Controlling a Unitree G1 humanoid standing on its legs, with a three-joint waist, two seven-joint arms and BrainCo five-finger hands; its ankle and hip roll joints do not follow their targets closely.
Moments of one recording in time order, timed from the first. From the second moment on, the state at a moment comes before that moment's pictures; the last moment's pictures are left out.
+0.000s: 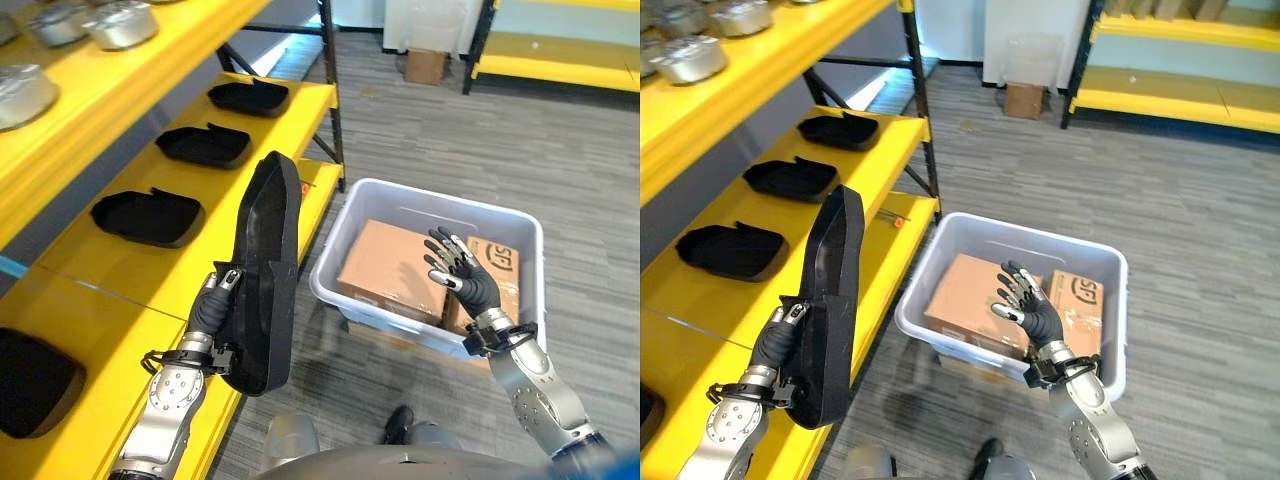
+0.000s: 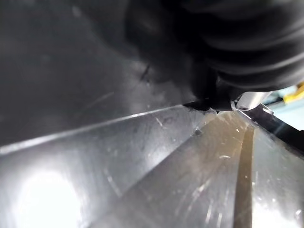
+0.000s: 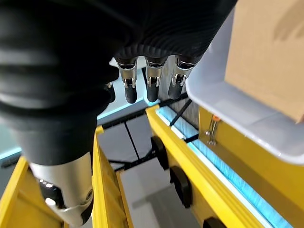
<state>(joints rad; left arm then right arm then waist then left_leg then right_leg) 0.25 0.47 -0.05 -0.04 -0.22 -0.22 0.09 0.11 -0.47 0.29 -0.10 0.72 -0.16 0.04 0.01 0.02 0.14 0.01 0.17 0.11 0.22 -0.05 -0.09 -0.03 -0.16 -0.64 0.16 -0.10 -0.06</state>
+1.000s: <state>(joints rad) 0.22 0.56 -0.01 -0.06 -0.13 -0.21 0.09 0.06 -0.37 0.41 -0.01 0.72 -0.08 0.12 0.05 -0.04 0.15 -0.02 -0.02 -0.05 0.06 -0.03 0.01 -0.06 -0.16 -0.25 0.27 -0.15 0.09</state>
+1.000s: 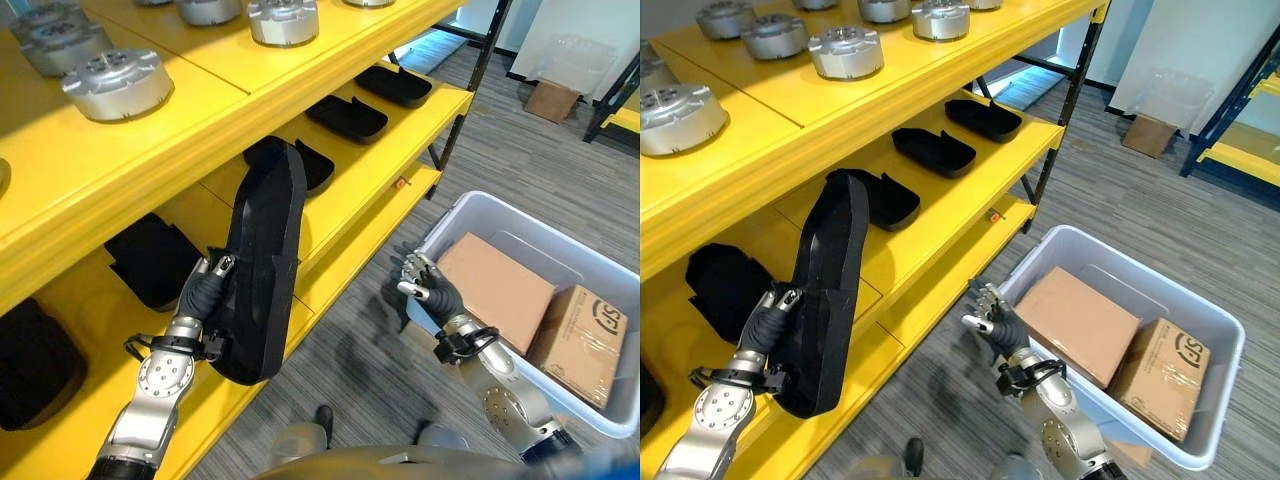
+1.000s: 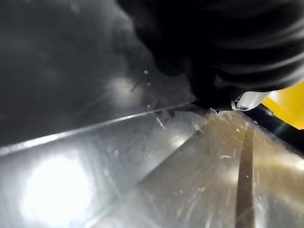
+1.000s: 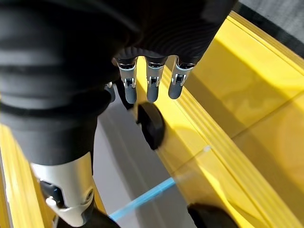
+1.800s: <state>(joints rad) 0.27 0.47 0.01 -0.05 -0.14 -0.20 0.09 0.03 -0.46 0.39 -0.01 0.72 -0.09 0.10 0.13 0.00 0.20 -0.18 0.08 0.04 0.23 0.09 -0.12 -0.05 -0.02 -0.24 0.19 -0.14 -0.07</state>
